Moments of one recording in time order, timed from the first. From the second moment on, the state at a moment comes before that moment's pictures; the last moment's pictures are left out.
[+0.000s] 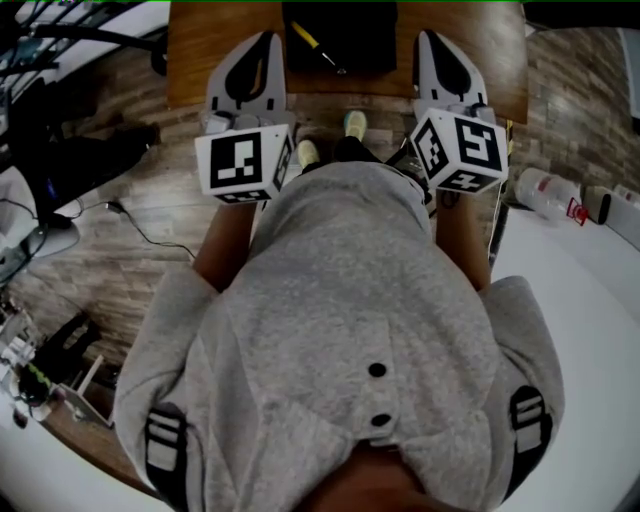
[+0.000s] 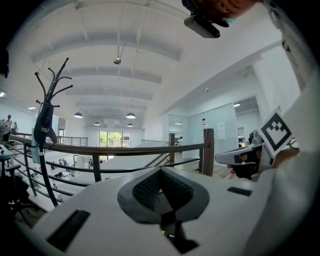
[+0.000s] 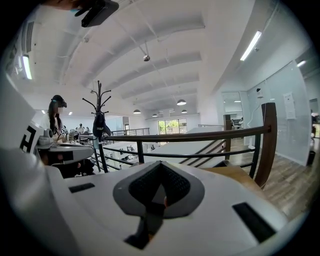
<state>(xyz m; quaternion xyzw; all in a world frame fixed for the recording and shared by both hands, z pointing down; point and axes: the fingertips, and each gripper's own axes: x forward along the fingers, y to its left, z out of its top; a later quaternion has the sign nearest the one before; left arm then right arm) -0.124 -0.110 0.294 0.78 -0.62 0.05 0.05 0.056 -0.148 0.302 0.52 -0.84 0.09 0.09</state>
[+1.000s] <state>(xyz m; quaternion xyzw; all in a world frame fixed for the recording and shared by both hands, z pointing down) -0.087 -0.226 0.369 0.76 -0.62 0.16 0.08 0.096 -0.275 0.337 0.48 -0.86 0.11 0.09</state>
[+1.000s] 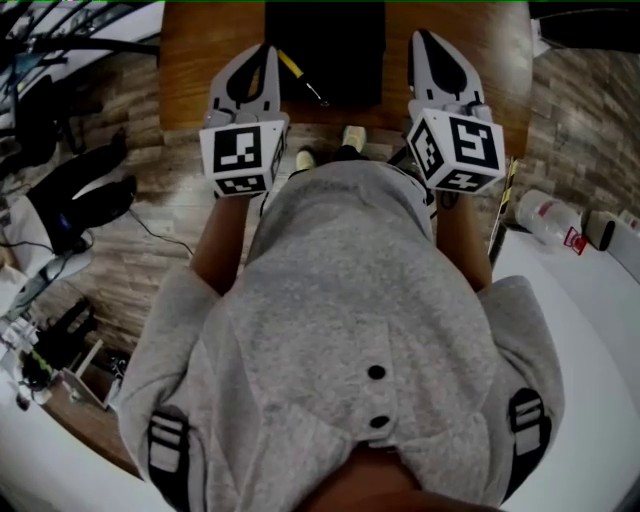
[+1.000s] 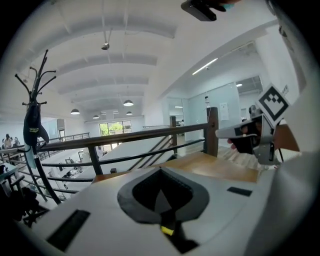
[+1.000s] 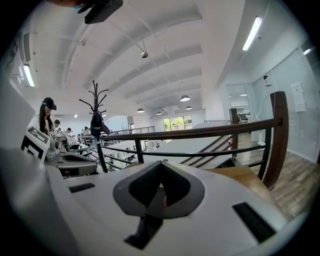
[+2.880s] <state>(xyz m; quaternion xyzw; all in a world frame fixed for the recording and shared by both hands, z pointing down) -0.076 -0.233 0.636 0.77 -0.08 0.63 0.00 0.139 -0.315 0.368 0.51 -0.84 0.15 0.10</state>
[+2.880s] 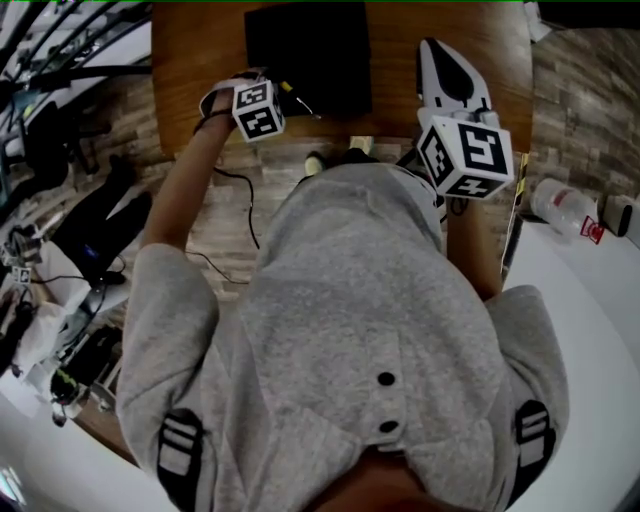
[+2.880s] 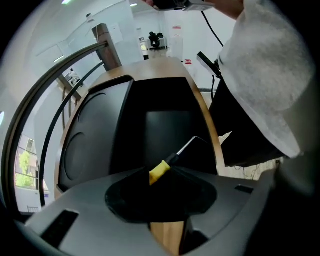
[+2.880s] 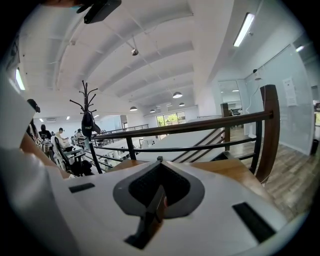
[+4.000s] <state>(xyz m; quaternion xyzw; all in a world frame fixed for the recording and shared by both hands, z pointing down) -0.070 -0.222 0.645 0.72 0.07 0.67 -0.17 0.174 -0.299 0.367 0.53 -0.83 0.15 0.10</state>
